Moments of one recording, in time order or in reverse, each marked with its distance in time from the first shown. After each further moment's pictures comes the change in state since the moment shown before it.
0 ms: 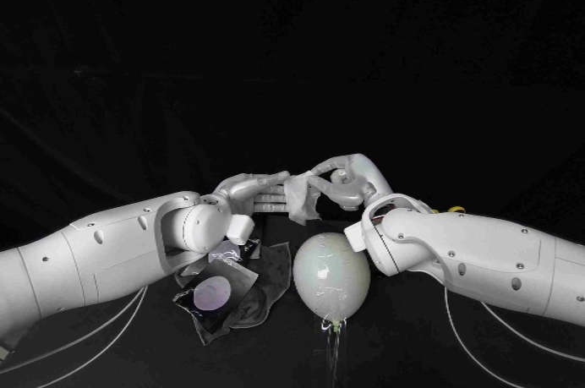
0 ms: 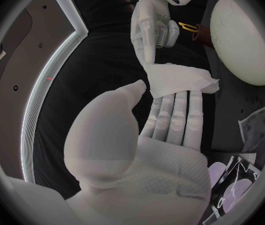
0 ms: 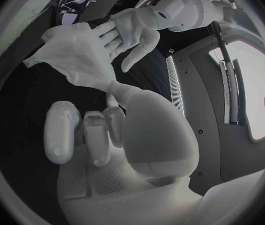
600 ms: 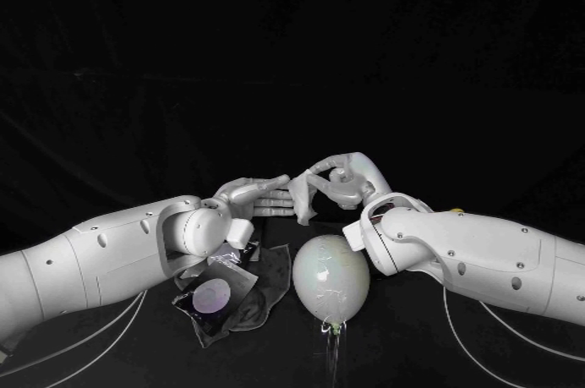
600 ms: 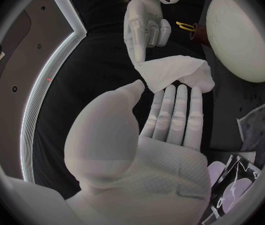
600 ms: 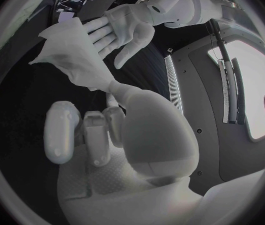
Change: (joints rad) left arm -0.001 0.012 -0.015 -0.023 -0.004 0.012 0.002; left_hand 0.000 0.004 -0.050 0.037 0.000 0.015 0.005 -0.015 -0.008 -0.010 0.009 0.000 0.000 -0.038 0.008 0.000 -0.007 -0.001 -0.085 0.025 -0.024 0.001; right arm 0.010 0.002 0.004 0.006 0.004 -0.005 0.004; right_hand 0.000 0.000 0.003 -0.003 -0.001 0.001 -0.004 0.000 0.000 0.000 0.000 -0.002 0.001 0.000 0.000 0.000 -0.001 0.000 0.000 0.000 0.000 -0.001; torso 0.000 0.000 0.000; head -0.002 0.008
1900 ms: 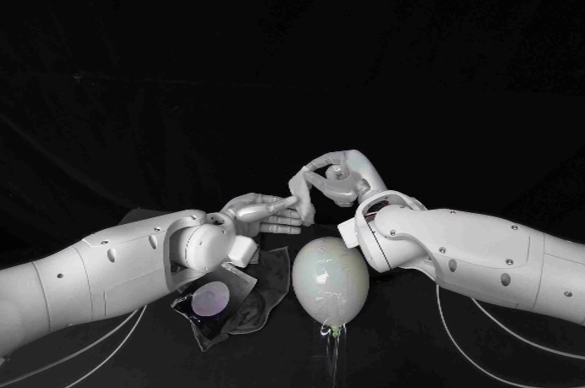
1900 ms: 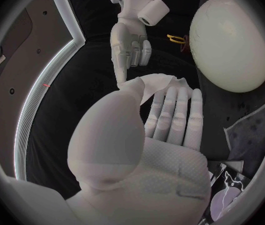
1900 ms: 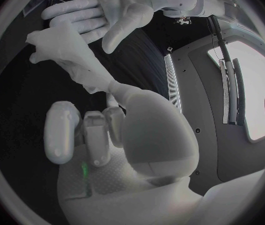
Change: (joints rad) left arm -0.026 0.019 -0.025 -0.013 -0.056 0.088 -0.004; left_hand 0.139 0.043 -0.168 0.038 0.000 0.061 -0.011 0.001 0.005 -0.070 0.006 0.031 0.004 -0.071 0.014 0.030 -0.002 -0.016 -0.062 -0.002 0.000 0.002; right arm 0.007 0.029 0.005 -0.031 0.003 -0.015 0.007; right_hand -0.003 0.005 0.003 -0.003 0.000 -0.006 -0.001 0.011 0.000 0.000 0.000 0.003 0.000 0.000 0.000 0.000 0.000 0.000 0.001 -0.002 0.003 0.000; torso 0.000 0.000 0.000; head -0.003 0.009
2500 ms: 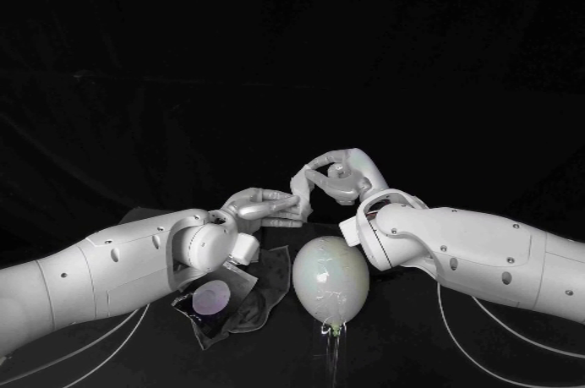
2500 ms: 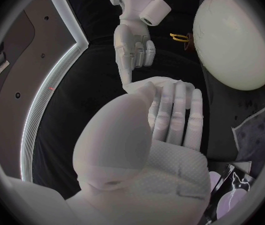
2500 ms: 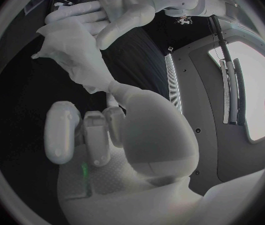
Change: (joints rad) left arm -0.001 0.008 0.000 -0.002 -0.024 -0.022 0.068; left_hand 0.113 0.078 0.078 -0.047 0.000 0.122 -0.043 0.032 0.000 0.133 -0.064 0.102 0.030 0.068 -0.053 0.103 0.048 0.000 0.003 -0.002 0.012 0.005; right arm 0.001 -0.002 0.000 -0.004 0.001 -0.001 -0.001; right_hand 0.000 0.000 0.000 0.000 -0.002 -0.002 -0.002 0.000 0.000 -0.001 -0.001 -0.001 0.000 0.000 0.000 0.001 0.001 0.000 -0.001 -0.002 0.000 0.001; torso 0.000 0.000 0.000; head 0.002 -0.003
